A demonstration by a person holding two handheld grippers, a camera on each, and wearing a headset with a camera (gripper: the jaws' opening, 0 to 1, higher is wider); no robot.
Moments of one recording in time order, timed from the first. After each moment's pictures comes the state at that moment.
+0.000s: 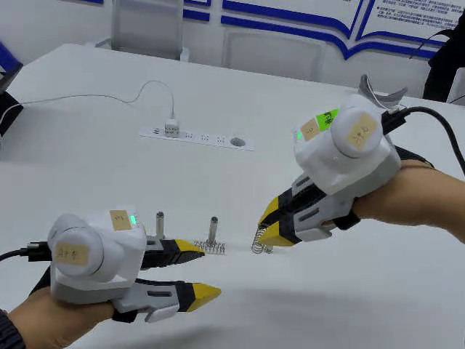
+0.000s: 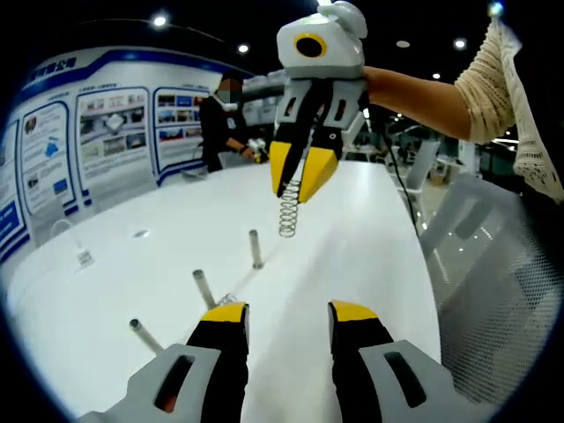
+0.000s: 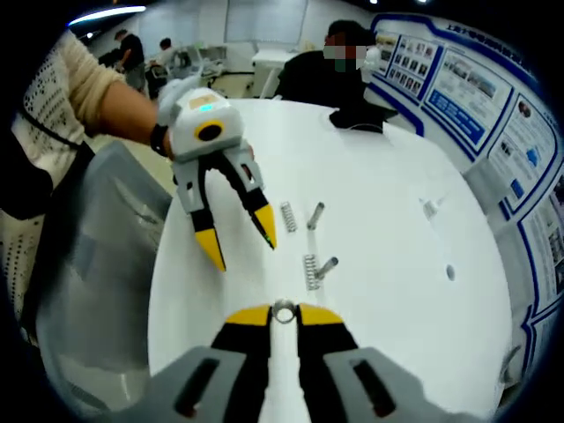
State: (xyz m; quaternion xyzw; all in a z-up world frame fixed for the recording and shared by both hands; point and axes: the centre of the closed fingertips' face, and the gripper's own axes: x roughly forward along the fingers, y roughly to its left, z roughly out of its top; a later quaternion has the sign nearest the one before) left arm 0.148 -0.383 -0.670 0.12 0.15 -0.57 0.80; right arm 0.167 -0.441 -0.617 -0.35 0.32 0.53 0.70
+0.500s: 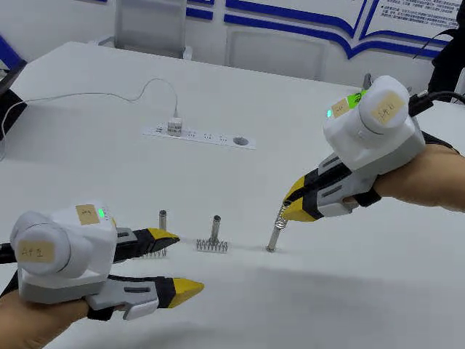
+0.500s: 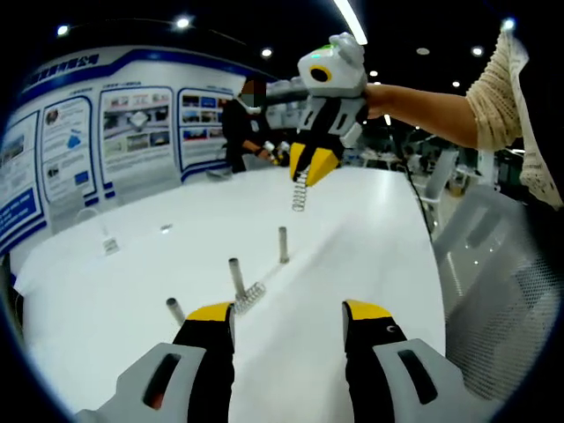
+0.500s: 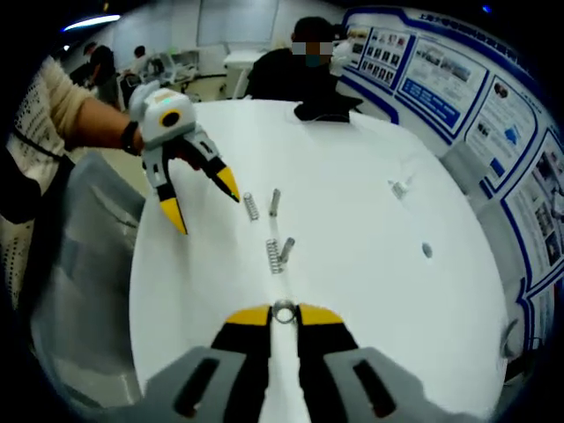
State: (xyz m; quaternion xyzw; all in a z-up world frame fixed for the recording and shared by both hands) left arm 0.159 -0.349 -0.663 0.10 0.14 -0.52 0.84; right arm 0.200 -0.472 -0.614 -0.33 0.33 0.48 0.74
